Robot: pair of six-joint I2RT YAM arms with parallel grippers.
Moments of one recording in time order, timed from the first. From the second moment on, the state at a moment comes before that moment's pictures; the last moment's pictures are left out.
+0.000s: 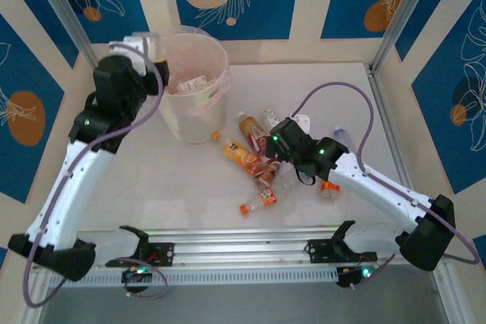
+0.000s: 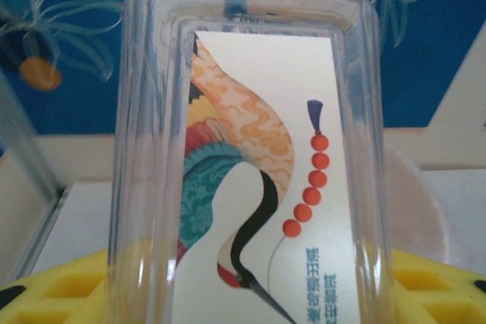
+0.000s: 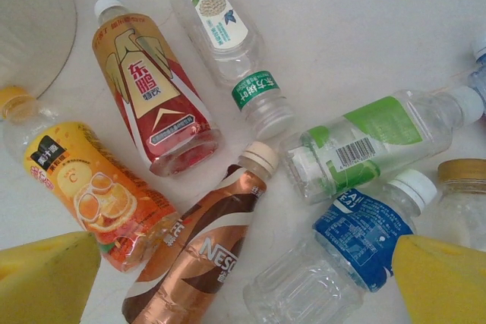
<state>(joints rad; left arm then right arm) -0.36 1.24 1.59 -0.58 -0.25 -0.09 0.79 1.19 1.05 -0.84 0.47 0.72</state>
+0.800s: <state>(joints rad) -0.12 2.03 2.40 -1.00 0.52 0.23 0.78 1.12 1.05 -0.91 0.48 0.74</state>
